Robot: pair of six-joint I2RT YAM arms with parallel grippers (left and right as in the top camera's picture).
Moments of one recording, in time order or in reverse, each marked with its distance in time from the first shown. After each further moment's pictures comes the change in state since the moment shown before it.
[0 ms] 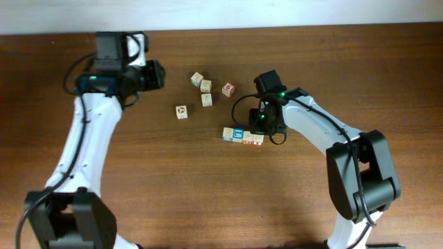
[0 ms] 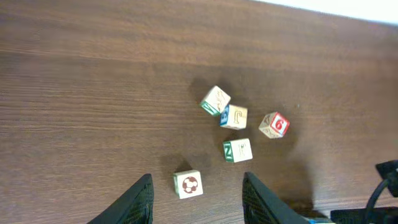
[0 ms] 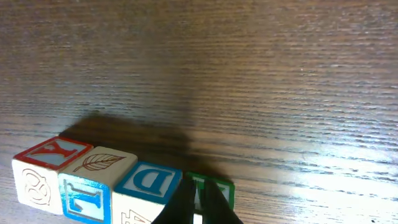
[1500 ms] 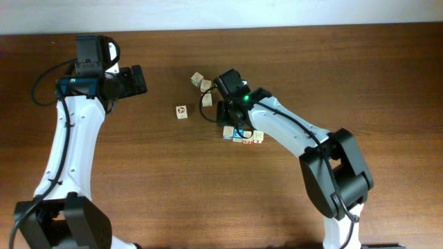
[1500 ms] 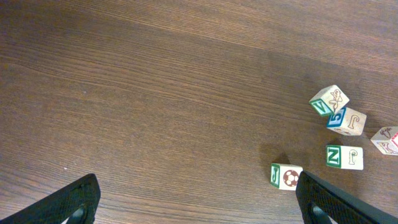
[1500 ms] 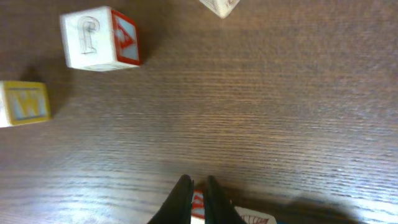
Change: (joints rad) left arm 0.109 -0.033 -0.002 -0.122 -0.250 0.025; right arm 0.198 0.104 0.177 0.102 0.148 0.168
